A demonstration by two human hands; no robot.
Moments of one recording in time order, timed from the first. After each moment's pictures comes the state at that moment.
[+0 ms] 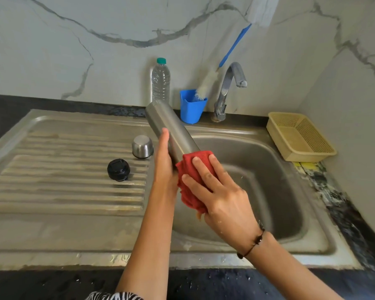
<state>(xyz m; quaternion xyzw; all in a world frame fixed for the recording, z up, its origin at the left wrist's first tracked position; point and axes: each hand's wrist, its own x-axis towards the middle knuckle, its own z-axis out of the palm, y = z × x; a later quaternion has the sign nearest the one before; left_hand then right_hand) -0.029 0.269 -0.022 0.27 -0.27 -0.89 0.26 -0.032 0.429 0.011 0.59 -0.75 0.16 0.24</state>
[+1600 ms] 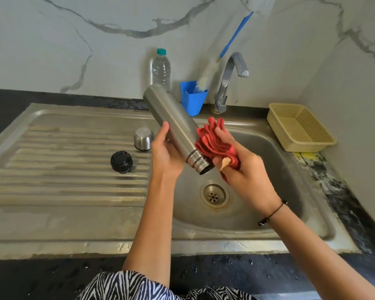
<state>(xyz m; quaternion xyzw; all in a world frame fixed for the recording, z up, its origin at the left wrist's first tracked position) -0.020 0.263 -0.016 0.15 -0.21 -0.92 0.30 -0.053 0.431 0.042 0.43 -0.76 0.48 -0.07</state>
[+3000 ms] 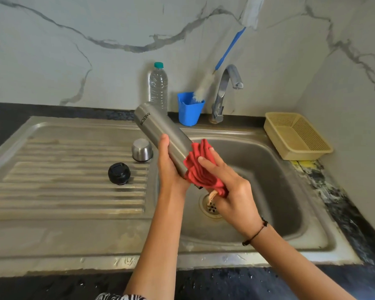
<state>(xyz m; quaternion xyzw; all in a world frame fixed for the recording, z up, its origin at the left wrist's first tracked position) -0.030 0.286 -0.012 0.18 -0.15 -0.93 0.27 -0.054 0.429 -0.002 0.51 -0.73 0.46 0.05</state>
